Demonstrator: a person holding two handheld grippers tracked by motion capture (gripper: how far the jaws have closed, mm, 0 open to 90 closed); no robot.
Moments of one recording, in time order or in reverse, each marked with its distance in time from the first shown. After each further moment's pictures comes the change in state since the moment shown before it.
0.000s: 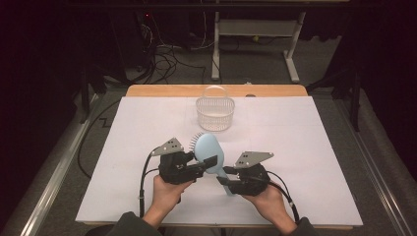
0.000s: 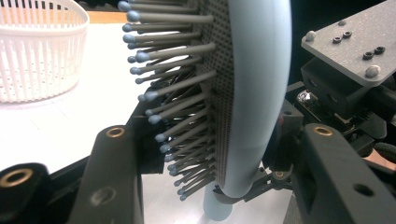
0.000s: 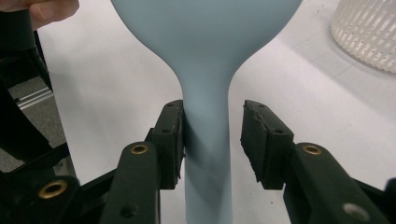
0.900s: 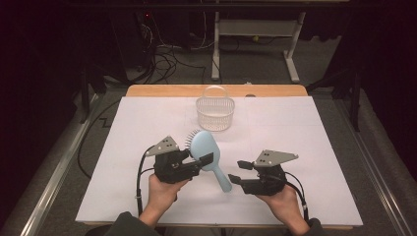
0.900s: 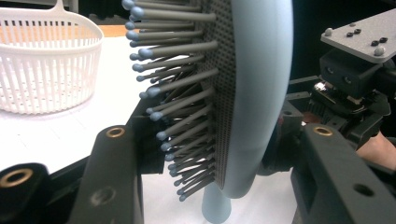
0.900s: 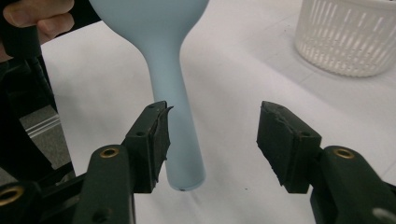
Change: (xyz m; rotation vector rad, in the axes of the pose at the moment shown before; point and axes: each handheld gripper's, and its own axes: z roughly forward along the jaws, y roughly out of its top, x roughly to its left) left arm 0.000 0.005 -0.011 -0.028 0.033 0.028; right arm -0.017 -0.017 -0.031 -0.123 -0.015 0.065
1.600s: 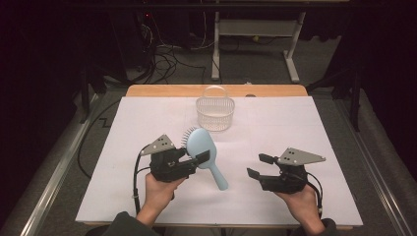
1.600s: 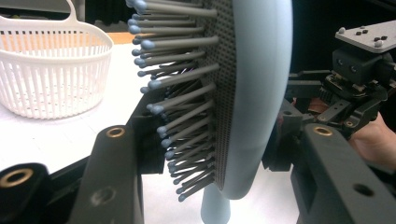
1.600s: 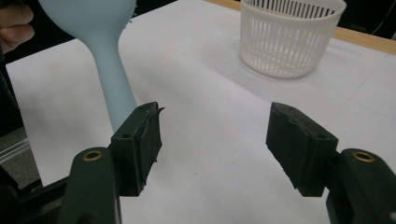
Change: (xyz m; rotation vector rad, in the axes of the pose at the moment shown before) left arm 0.003 0.003 -0.008 -0.022 0.013 0.002; right arm -0.024 -0.014 -0.037 -0.089 -0.110 0.035
